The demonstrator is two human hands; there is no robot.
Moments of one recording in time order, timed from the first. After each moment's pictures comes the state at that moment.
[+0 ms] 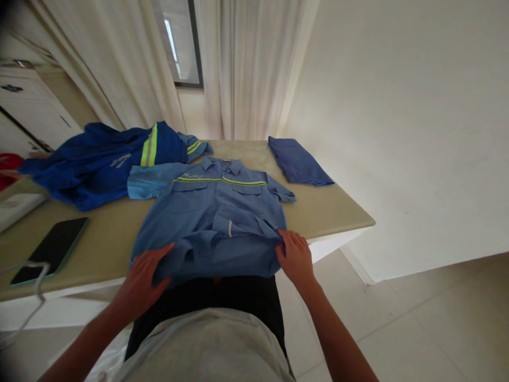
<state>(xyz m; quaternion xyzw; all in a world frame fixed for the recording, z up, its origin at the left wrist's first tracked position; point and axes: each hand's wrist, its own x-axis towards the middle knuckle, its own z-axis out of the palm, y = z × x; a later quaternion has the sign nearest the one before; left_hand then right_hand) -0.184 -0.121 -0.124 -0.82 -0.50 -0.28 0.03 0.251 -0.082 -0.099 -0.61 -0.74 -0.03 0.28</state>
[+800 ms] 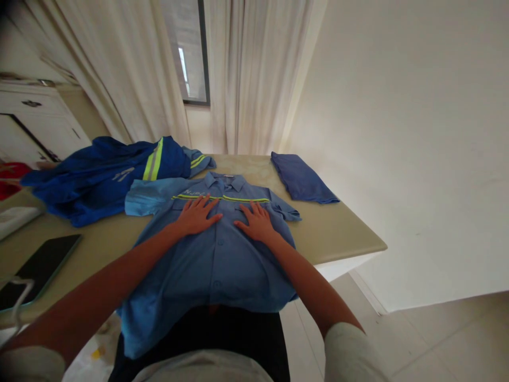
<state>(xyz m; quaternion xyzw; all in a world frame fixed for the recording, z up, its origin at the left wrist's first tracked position) -0.098 0.108 -0.082 -0.80 -0.59 -0.08 -0.04 0.164 0.091 -0.079 -0.58 -0.81 0.07 0.06</state>
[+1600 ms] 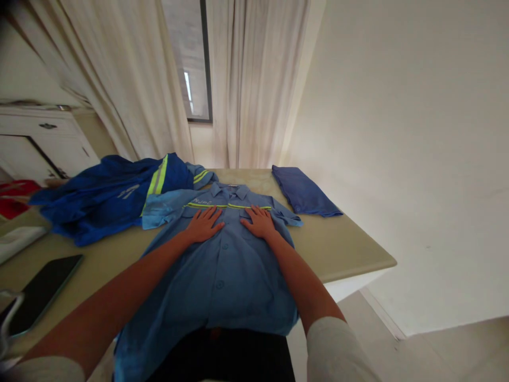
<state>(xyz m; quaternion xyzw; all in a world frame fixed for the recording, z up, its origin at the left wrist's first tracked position) -0.104 0.161 -0.109 -0.82 -0.57 -0.06 -0.03 0.172 0.170 -0.096 -0.58 -0.81 0.04 0.08</state>
